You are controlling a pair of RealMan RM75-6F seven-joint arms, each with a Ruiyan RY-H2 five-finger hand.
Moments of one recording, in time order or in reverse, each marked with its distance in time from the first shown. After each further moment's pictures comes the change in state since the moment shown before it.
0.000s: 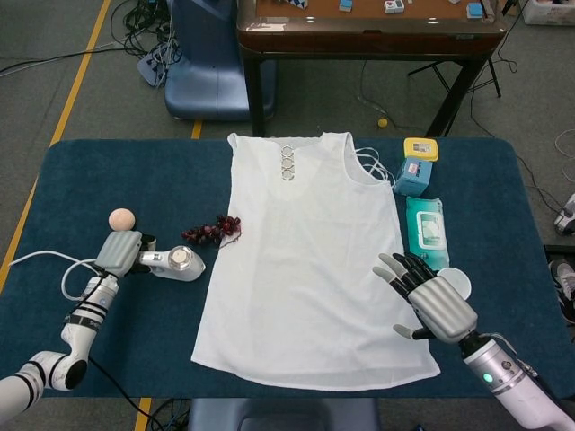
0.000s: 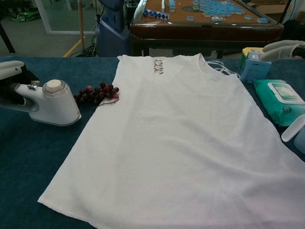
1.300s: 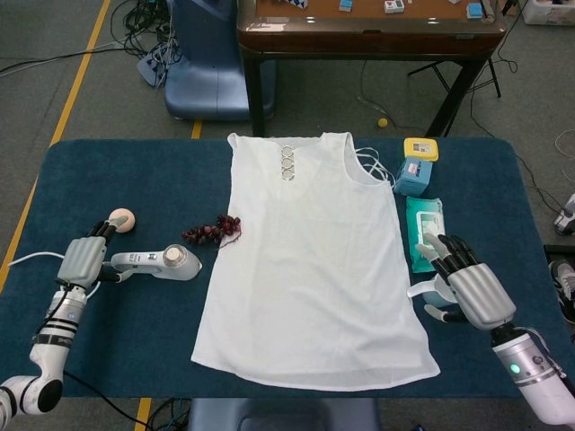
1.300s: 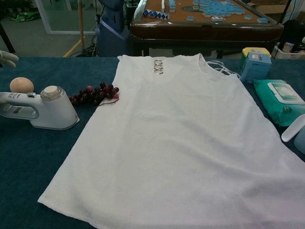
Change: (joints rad) left arm 0.144 0.153 -0.017 -0.219 -0.033 0.173 0.090; right arm -0.096 -0.012 0.075 0.110 0.110 0.063 0.023
